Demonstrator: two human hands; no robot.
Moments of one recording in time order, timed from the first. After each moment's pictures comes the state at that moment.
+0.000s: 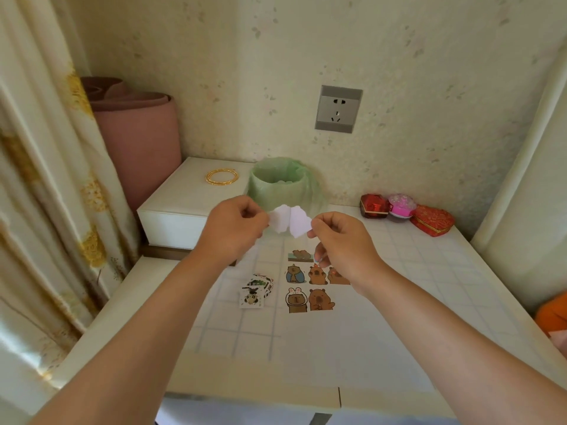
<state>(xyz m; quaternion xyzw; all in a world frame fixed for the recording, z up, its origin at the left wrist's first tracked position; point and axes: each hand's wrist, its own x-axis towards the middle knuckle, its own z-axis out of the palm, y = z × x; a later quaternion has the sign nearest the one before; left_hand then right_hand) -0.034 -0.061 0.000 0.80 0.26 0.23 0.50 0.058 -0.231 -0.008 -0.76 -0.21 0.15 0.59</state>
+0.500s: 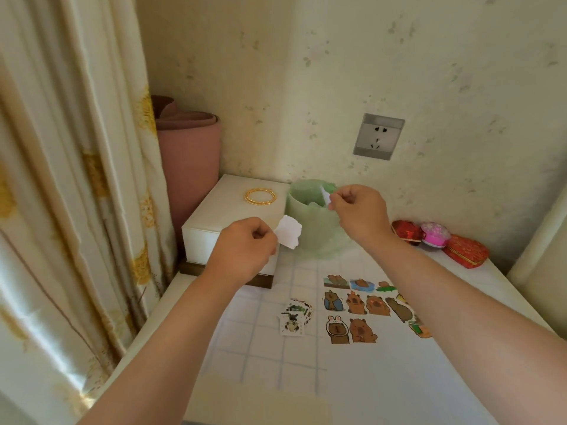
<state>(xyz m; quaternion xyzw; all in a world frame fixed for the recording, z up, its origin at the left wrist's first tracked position) -0.063 -0.008 -0.003 0.80 0.28 0.23 0.48 0.119 -0.137 0.020 -0.83 -0.27 -0.07 0.48</state>
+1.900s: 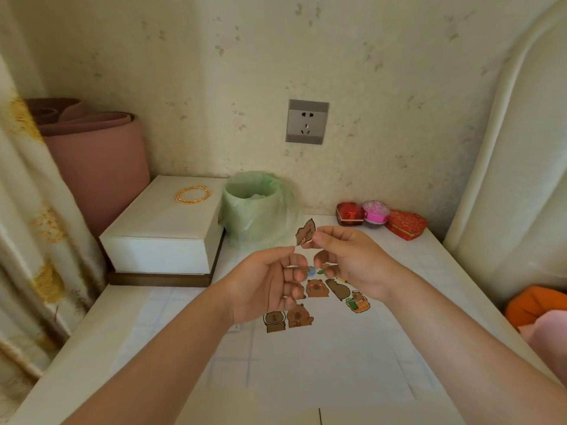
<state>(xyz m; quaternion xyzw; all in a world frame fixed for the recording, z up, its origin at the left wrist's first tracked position) -0.007 -0.111 -0.026 0.50 0.09 -0.16 0.84 0.101 -0.271 -0.006 -0.67 -0.21 0.30 0.64</state>
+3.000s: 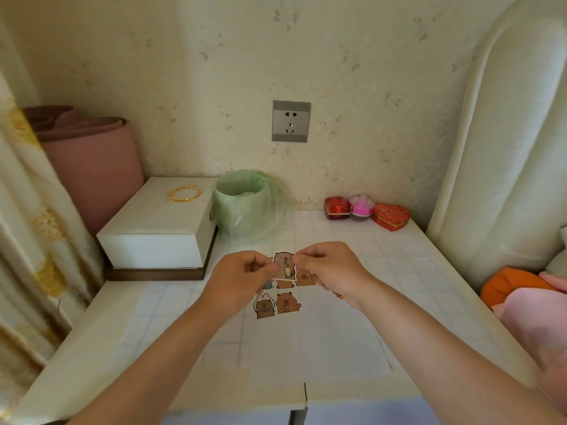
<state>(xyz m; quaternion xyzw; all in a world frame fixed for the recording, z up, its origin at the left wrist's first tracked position) -0.035 -0.131 -0.031 0.79 0.20 0.14 0.56 0.067 -0.285 -0.018 -0.78 -0.18 0.21 0.56</state>
